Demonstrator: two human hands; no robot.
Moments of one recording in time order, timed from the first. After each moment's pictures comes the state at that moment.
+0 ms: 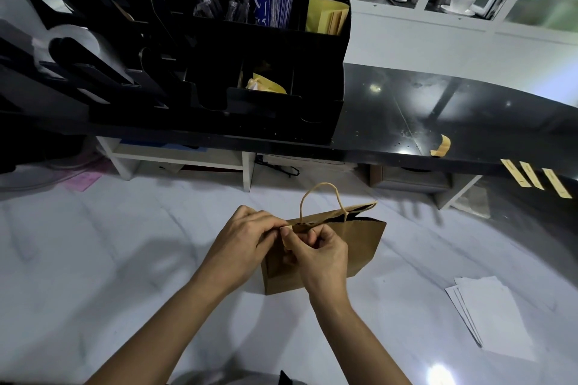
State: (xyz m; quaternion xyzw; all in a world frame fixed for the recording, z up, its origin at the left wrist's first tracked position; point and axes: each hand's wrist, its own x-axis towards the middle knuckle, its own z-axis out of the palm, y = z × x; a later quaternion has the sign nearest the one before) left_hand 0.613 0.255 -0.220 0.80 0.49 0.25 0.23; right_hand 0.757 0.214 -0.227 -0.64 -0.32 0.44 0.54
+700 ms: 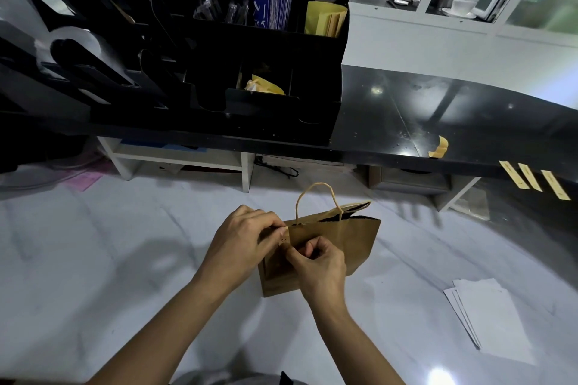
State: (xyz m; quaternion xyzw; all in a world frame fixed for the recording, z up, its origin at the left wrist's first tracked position) left_hand 0.620 0.252 -0.221 0.79 0.51 0.27 0.20; right_hand 0.768 0.209 -0.250 -0.73 -0.36 0.37 0.45
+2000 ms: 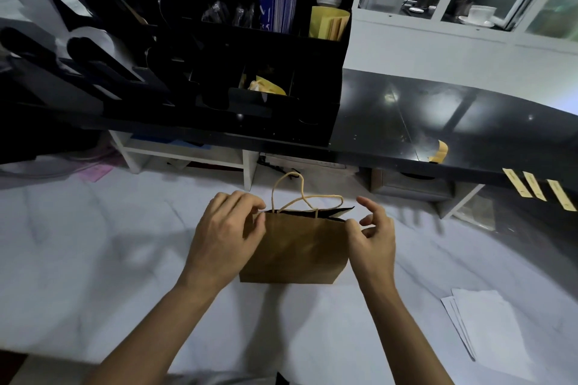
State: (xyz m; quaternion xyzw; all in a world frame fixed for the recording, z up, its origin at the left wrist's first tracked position) left_hand 0.622 0.234 -0.211 0.77 0.53 0.35 0.04; right_hand 0.857 0.220 -0.224 -0.70 -0.41 0.27 0.51
